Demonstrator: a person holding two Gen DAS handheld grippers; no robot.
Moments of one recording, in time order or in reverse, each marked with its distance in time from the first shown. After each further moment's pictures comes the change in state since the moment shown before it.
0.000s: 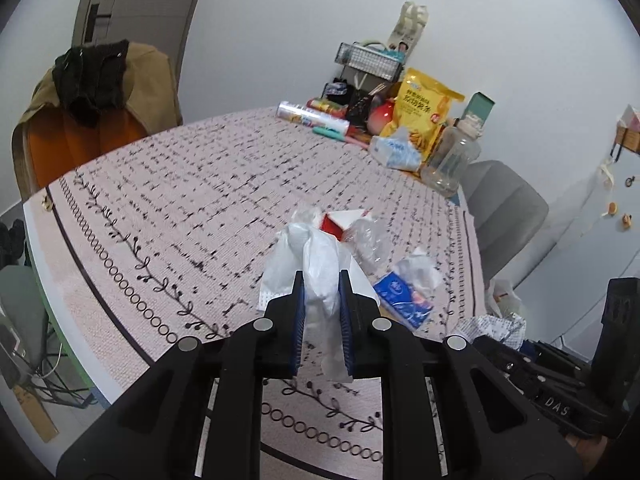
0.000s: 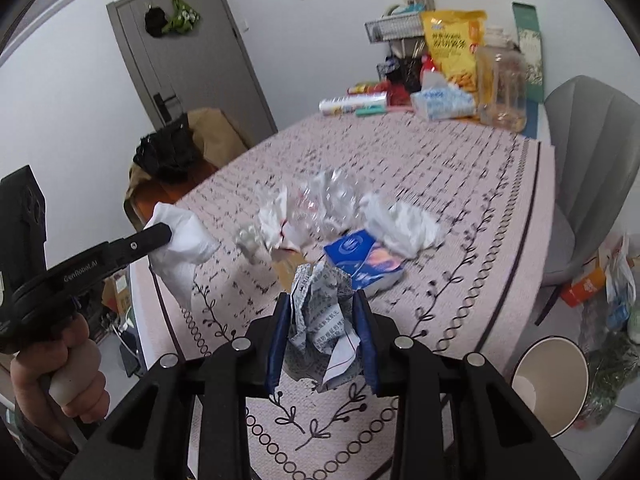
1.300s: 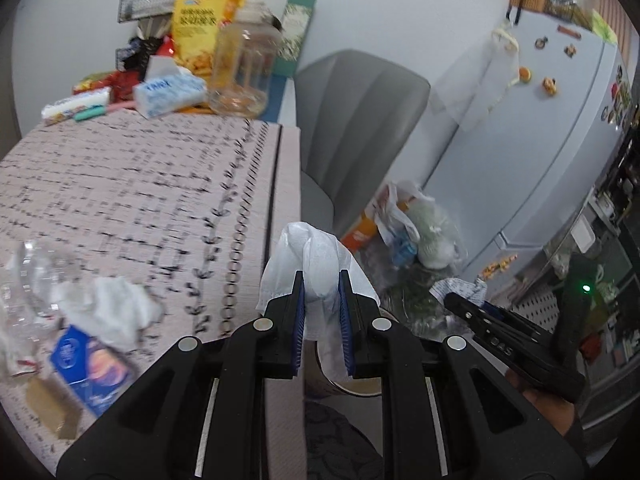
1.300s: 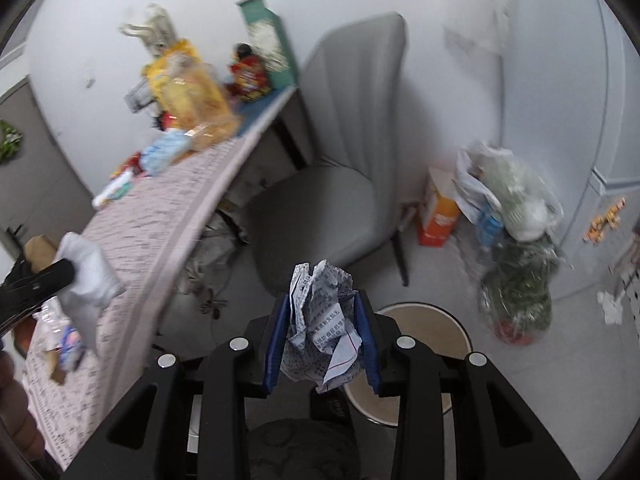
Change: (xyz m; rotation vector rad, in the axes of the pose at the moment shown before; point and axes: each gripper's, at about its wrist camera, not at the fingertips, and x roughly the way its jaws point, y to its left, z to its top) left arm 0.159 -0.274 -0.027 0.377 0.267 -0.342; right arm -0.058 -0.298 -0.056 0.481 -0.120 -0.468
